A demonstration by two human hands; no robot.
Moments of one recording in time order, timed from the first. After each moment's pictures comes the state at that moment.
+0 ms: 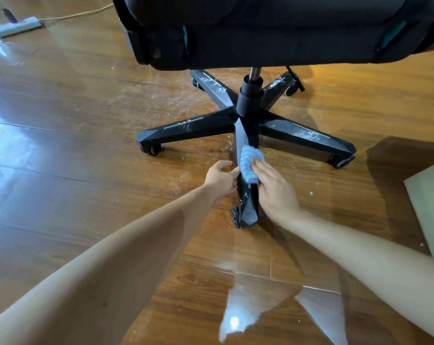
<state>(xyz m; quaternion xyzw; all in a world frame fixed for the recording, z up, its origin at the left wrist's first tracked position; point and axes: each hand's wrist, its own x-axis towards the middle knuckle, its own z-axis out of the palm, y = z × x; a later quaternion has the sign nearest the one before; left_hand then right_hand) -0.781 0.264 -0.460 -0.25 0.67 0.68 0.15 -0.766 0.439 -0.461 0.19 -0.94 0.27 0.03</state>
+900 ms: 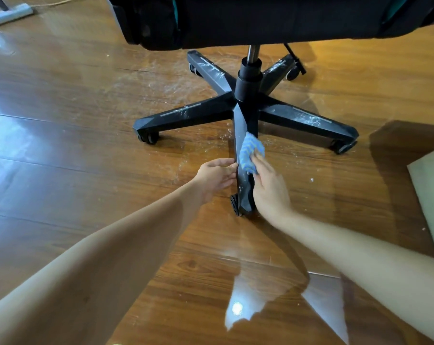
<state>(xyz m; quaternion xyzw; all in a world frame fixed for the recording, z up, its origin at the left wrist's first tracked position) -0.762 0.249 -0.469 -0.26 0.59 0.74 0.20 -0.732 0.418 -0.451 0.09 -0.93 0.35 0.01</state>
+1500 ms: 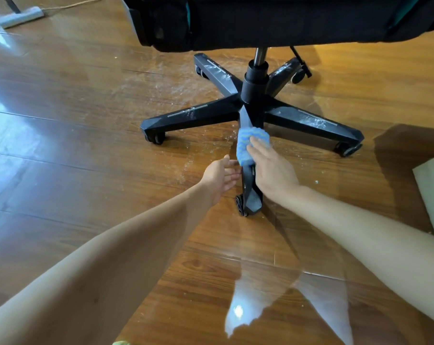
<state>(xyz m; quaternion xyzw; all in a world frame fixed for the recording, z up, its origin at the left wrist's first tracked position) -0.758 0.257 -0.463 -0.32 0.54 0.76 0.17 -0.776 0.419 -0.443 0.23 -0.96 0.14 0.01</state>
